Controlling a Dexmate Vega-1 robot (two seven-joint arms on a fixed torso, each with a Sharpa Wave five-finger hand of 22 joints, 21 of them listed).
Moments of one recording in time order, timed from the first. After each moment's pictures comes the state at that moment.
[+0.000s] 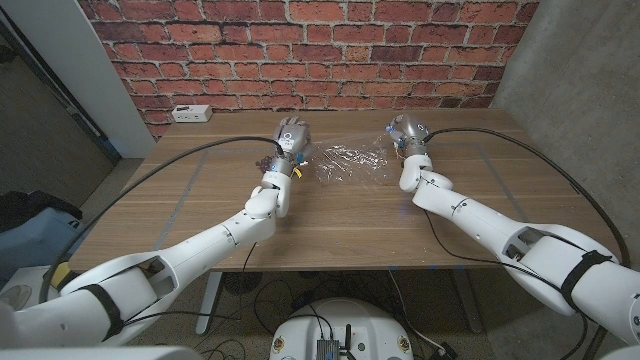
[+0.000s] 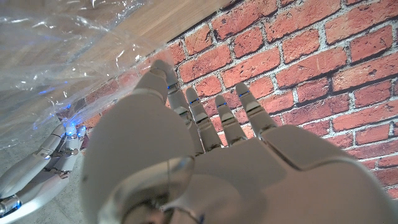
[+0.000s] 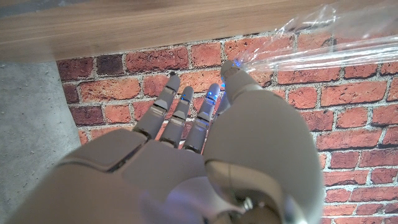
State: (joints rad) left arm 0.56 0.49 0.92 -1.37 0.82 0.48 0.59; left_hand 1.09 0.10 0.29 -0.16 0.19 1.10 -0.03 0.35 0.27 0.57 -0.15 0.26 0.23 0.34 -0.04 0.19 0.17 0.32 0.07 0.28 0.20; right arm -0.44 -0.38 -0.82 -1.07 -0.30 -0.26 -0.65; right_hand 1.14 0.13 0.34 -0.15 0.19 0.98 0.01 0.51 0.28 0.65 -0.11 0.26 0.28 0.43 -0.04 0.28 0.31 0.47 0.03 0.25 0.19
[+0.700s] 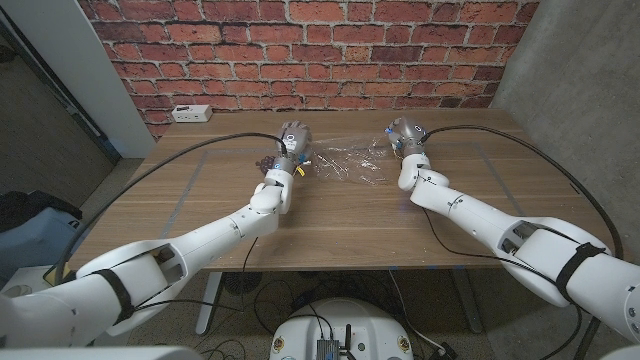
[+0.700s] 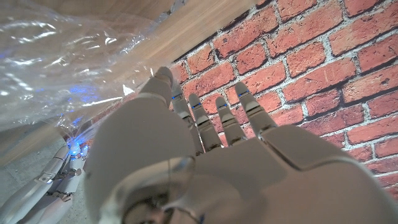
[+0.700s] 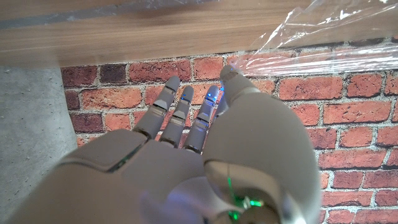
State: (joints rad) left arm 0.48 0.46 1.00 -1.28 0.81 0.51 0.52; left_hand 1.05 0.11 0.30 -0.14 0.19 0.75 -0.11 0.17 0.30 0.46 -0.13 0.22 0.24 0.29 -0.04 0.18 0.17 0.31 0.08 0.28 0.20; right arm -0.42 -0.37 -0.85 -1.04 -0.29 -0.30 -0.61; right_hand 1.13 0.13 0.33 -0.15 0.19 0.86 -0.04 0.43 0.25 0.61 -0.10 0.24 0.29 0.43 -0.04 0.28 0.31 0.46 0.04 0.25 0.19
